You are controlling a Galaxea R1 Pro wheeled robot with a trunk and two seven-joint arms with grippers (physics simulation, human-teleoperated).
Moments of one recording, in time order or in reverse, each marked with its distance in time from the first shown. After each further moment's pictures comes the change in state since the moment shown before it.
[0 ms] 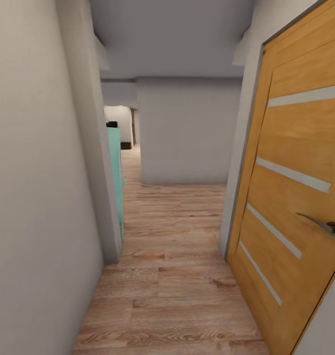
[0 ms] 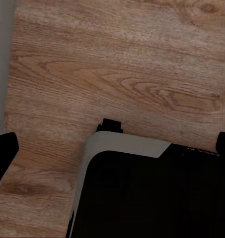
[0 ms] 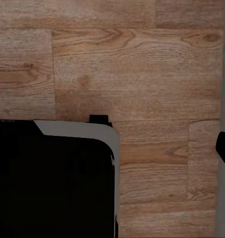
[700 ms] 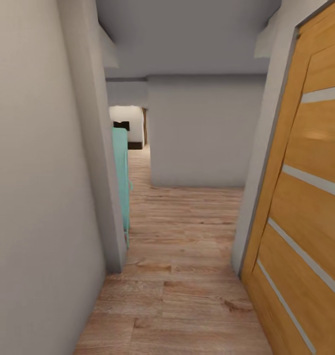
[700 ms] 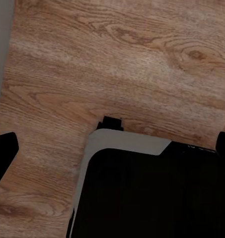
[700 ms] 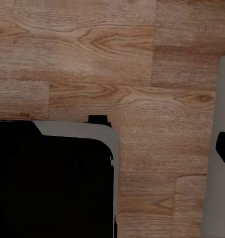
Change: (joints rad) left arm 0.000 0.002 0.001 0.000 0.000 0.009 -0.001; right arm 0.000 -0.002 0.000 0.000 -0.001 -0.001 0.000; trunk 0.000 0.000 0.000
